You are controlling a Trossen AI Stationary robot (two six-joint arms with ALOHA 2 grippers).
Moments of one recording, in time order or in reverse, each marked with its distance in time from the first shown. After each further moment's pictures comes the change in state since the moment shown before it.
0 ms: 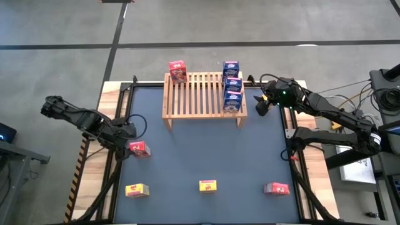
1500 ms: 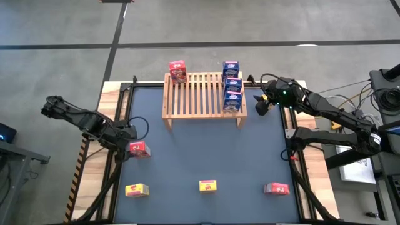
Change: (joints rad) left arm 0.000 0.014 -0.023 0.010 0.063 0.013; right arm 0.000 0.000 0.002 0.012 0.000 0.005
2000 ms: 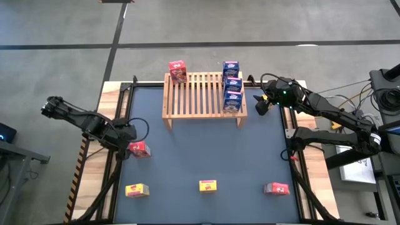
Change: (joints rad) left arm 0.002 -0.043 -0.087 -0.022 -0.088 0.029; right arm 0.000 0.000 0.000 0.004 0.000 -0.003
